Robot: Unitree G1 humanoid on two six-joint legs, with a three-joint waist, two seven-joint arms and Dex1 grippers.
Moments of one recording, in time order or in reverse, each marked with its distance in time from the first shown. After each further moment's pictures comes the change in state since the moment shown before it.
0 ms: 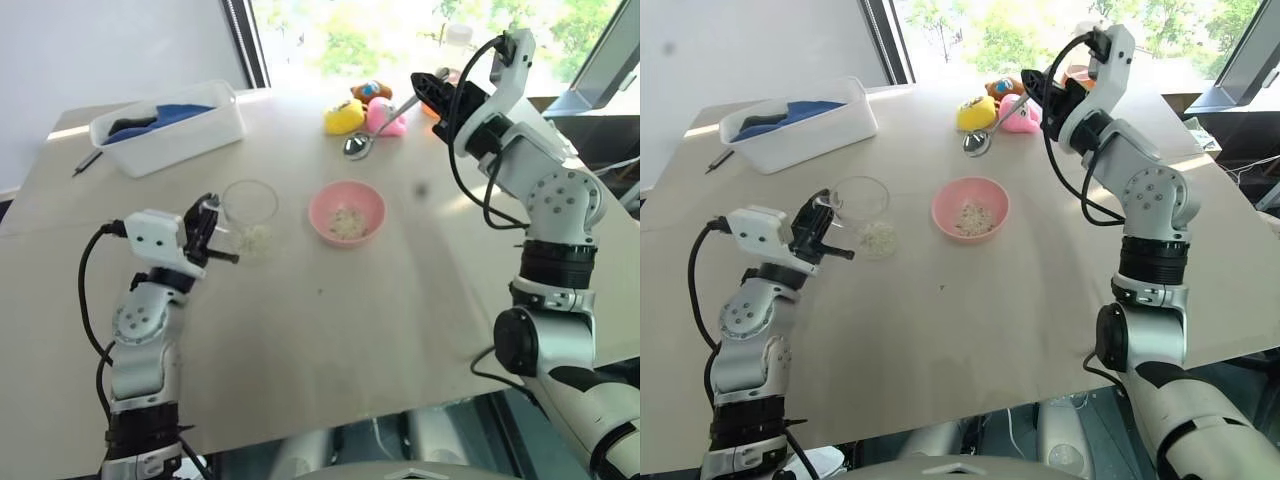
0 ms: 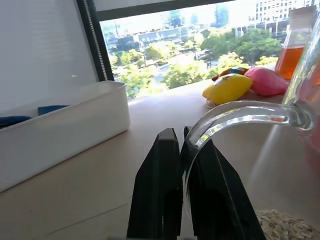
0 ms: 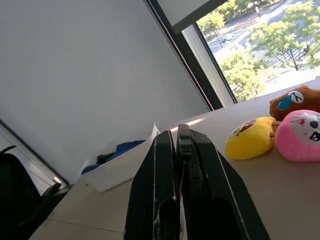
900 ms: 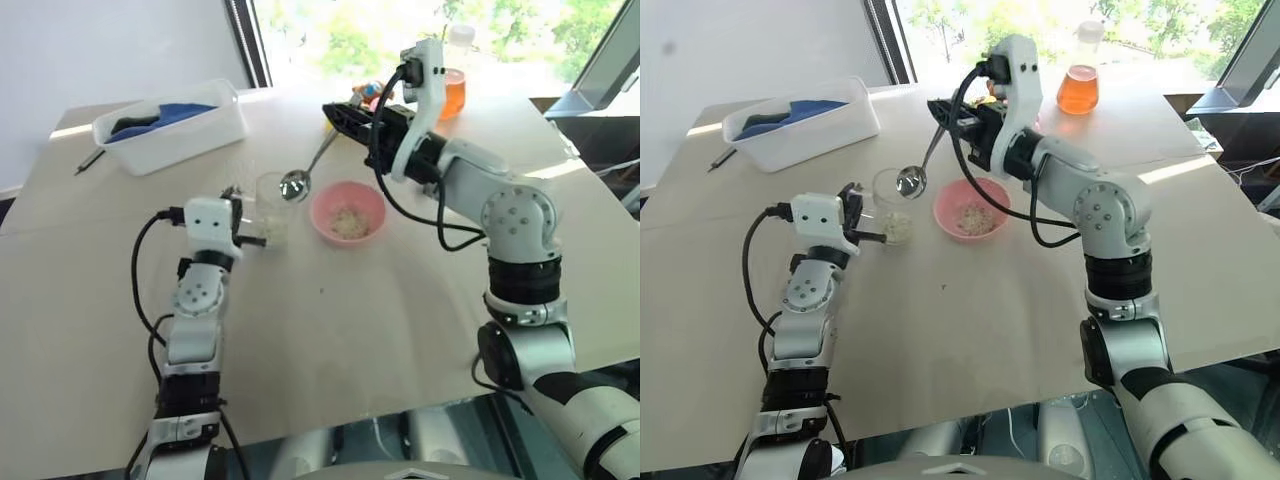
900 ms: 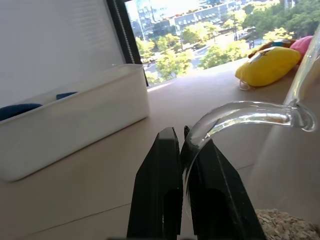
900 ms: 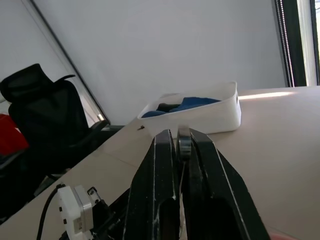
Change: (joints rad) left arm -0.150 -0.092 -0.113 0.153 0.182 -0.007 0.161; right arm 0.022 0.065 0.277 -0.175 -0.010 0.057 0.056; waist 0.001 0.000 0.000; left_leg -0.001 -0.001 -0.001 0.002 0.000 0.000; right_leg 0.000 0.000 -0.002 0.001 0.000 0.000
